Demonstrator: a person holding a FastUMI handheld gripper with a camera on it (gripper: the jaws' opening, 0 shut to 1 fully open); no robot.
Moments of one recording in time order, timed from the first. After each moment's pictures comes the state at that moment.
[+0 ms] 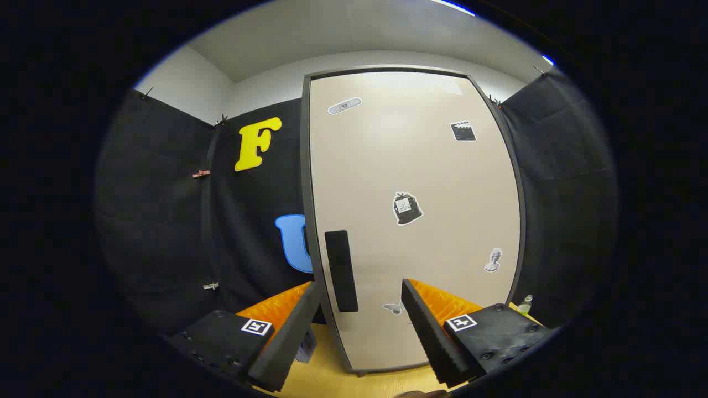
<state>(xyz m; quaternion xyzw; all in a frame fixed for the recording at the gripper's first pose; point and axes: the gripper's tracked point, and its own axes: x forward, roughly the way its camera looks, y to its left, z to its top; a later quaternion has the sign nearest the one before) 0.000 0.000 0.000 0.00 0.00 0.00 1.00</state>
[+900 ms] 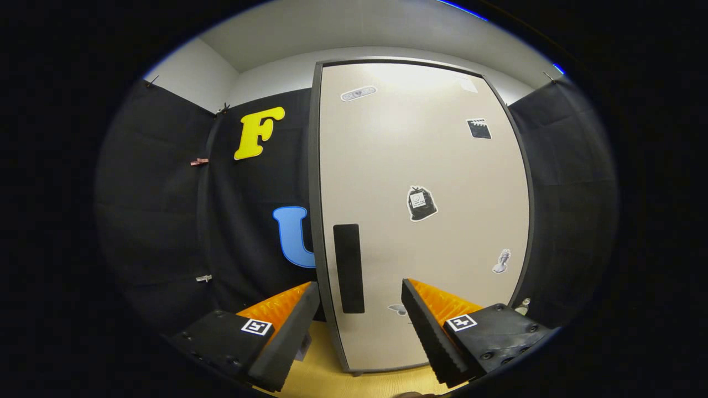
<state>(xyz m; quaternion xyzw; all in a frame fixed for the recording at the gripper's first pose) 0.026 0.015 -0.011 -0.02 0.01 -0.01 1.00</state>
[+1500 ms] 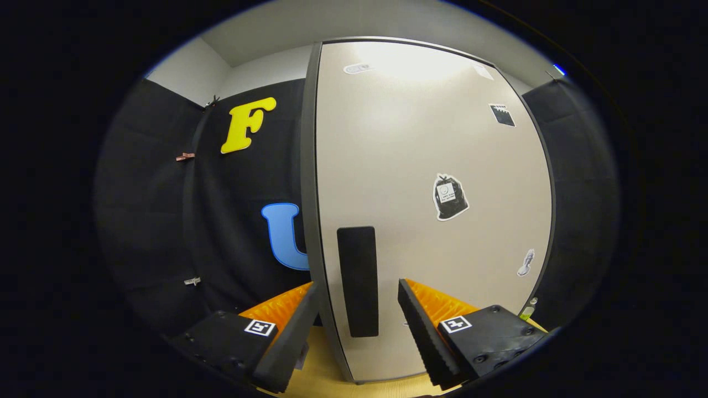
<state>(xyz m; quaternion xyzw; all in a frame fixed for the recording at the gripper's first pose) 0.087 0.019 -0.025 -0.02 0.02 -0.04 1.00</state>
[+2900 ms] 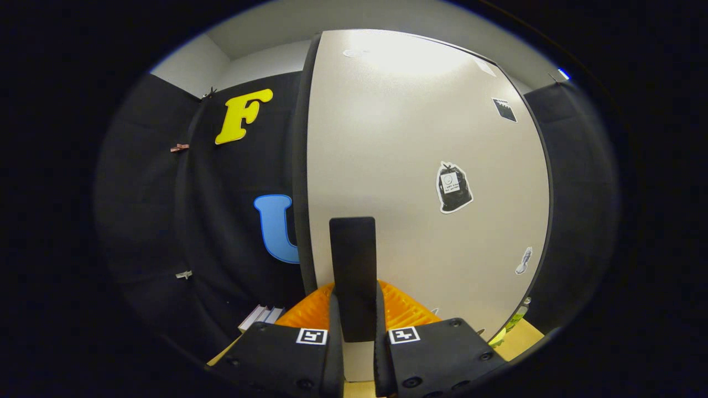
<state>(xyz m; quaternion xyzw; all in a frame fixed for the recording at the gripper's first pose) 0.086 0.016 -0.032 -0.03 0.04 -0.04 1.00</state>
